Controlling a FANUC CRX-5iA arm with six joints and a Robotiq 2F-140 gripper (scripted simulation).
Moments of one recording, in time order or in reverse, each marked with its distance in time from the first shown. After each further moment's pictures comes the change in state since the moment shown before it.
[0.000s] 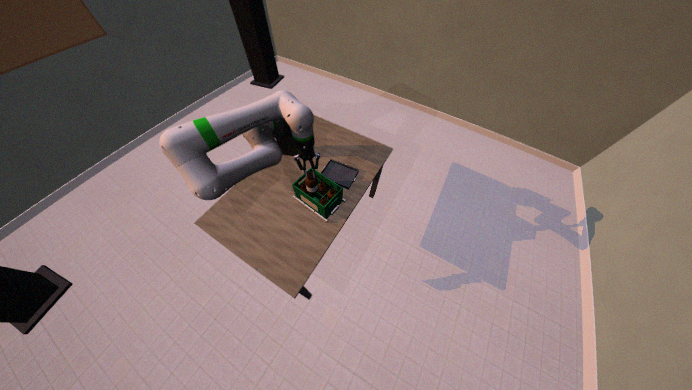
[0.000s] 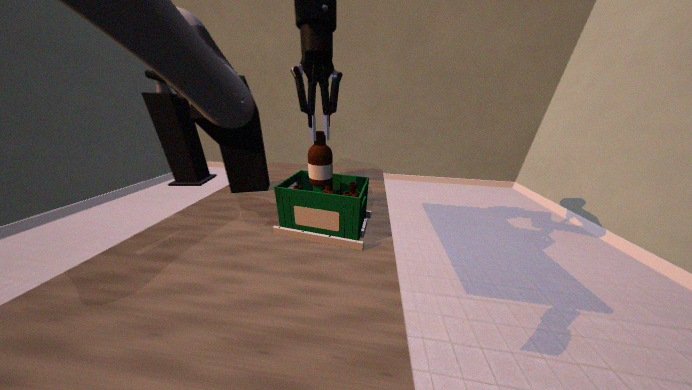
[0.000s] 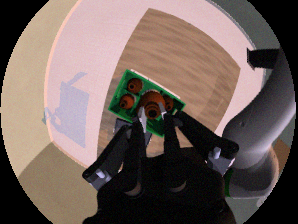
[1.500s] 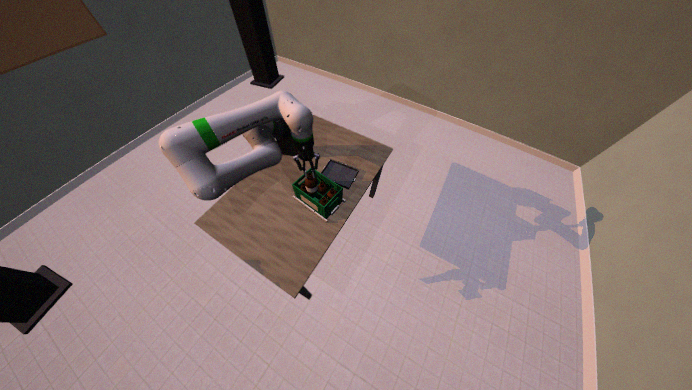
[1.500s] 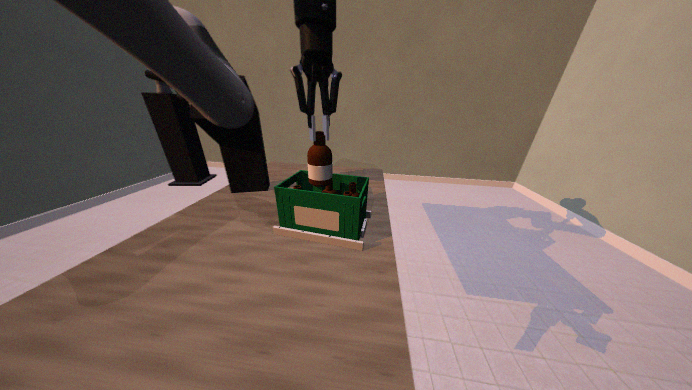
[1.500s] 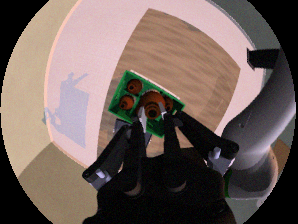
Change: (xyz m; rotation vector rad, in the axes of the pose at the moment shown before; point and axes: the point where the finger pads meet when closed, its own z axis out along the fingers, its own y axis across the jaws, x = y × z) arm 0.003 0.002 0.000 0.000 0.000 0.000
